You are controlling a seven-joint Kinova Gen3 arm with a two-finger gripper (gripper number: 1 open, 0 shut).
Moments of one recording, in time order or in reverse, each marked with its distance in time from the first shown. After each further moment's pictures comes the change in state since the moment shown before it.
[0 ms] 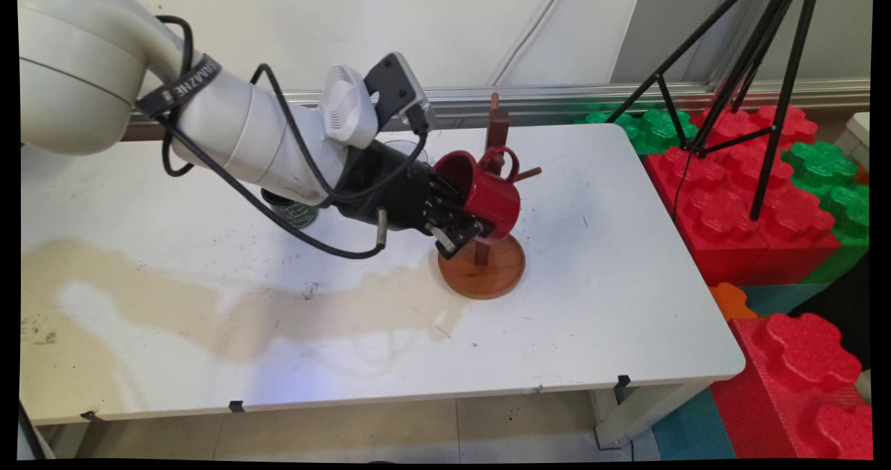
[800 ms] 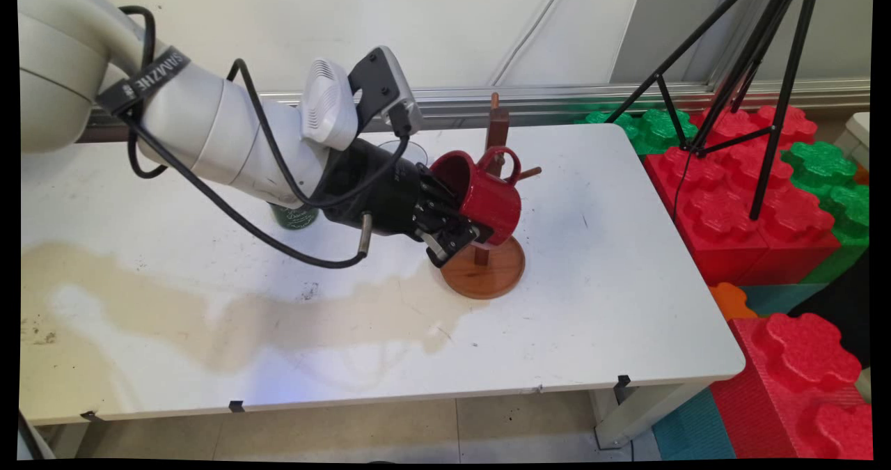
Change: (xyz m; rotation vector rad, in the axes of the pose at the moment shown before) arm 0.001 0.012 -0.018 -0.023 0.013 0.032
